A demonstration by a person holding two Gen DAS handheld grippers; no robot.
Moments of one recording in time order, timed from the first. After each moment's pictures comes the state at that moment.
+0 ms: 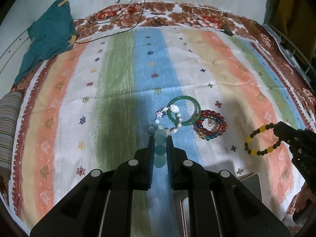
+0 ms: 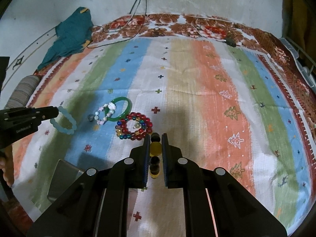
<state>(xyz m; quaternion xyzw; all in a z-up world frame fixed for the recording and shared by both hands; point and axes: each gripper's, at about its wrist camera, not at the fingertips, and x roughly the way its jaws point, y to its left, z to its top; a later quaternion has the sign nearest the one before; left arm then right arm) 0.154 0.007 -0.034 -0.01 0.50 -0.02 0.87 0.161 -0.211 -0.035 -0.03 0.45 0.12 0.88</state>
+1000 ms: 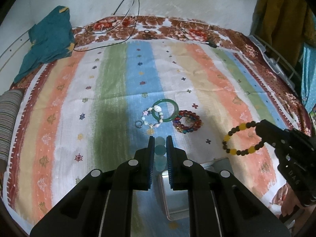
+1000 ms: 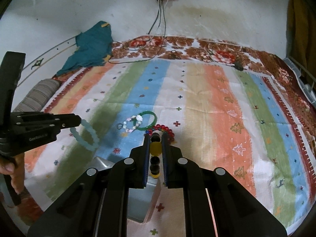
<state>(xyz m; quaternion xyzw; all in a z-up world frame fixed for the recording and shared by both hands) 0.097 0.000 0.004 -0.04 0.46 -0.06 0.89 0.100 -0.189 0.012 -0.04 0.38 0.17 0.91</state>
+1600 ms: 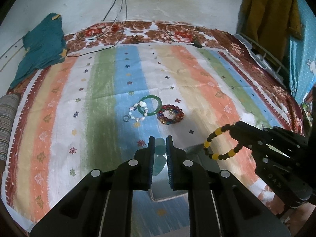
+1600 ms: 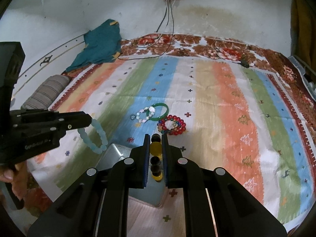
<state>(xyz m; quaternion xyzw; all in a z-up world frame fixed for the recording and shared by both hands) 0.056 -0.020 0.015 -0.03 0.44 -0.09 0.89 0.069 -0.182 0.009 -0.03 0.39 0.19 0.90</state>
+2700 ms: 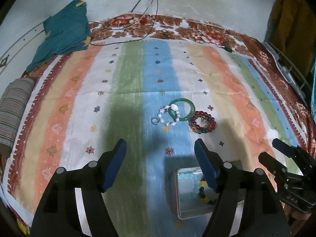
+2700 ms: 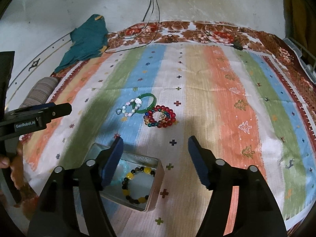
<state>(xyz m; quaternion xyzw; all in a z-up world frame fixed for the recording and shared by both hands) 0.095 0.019 -0.002 -0.05 0.46 0.00 0.89 0.101 -0.198 -0.015 -0.01 0.43 0.16 0.89</state>
